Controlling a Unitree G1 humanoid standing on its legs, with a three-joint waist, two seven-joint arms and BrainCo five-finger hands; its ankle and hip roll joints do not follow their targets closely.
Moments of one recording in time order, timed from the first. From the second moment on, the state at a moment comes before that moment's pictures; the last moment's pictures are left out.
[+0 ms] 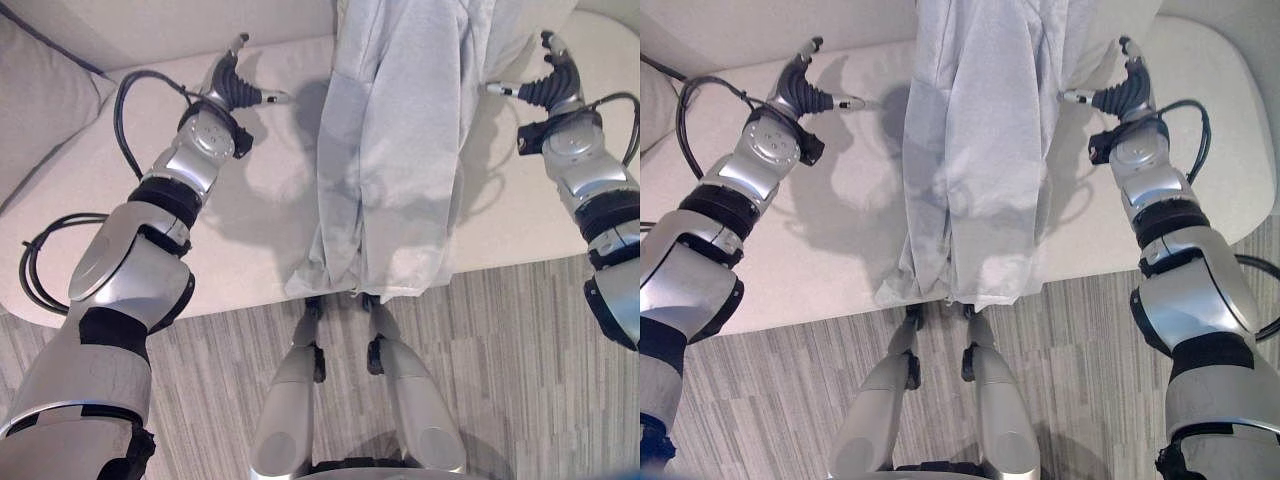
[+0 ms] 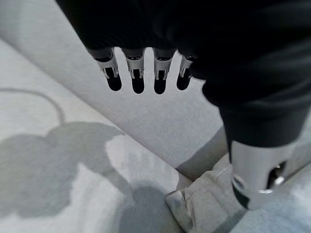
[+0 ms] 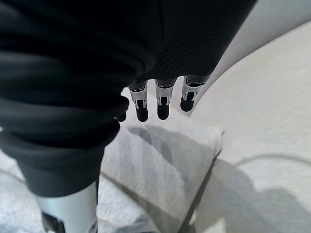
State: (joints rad) left arm -1.41 0.62 -0.80 1.11 -0.24 -0.08 0.22; right arm -1.34 -0.70 0.65 1.09 0.38 -0.11 -0.26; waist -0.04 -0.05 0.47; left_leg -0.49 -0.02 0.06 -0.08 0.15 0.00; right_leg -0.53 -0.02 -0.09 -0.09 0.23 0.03
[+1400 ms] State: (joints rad) left arm -1.34 0.61 -0.75 0.97 -0.22 -0.08 0.34; right arm -1.13 -0.60 0.58 0.83 0.39 -0.16 -0.35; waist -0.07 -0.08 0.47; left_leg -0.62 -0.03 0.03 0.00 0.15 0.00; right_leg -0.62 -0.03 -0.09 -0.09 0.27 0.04
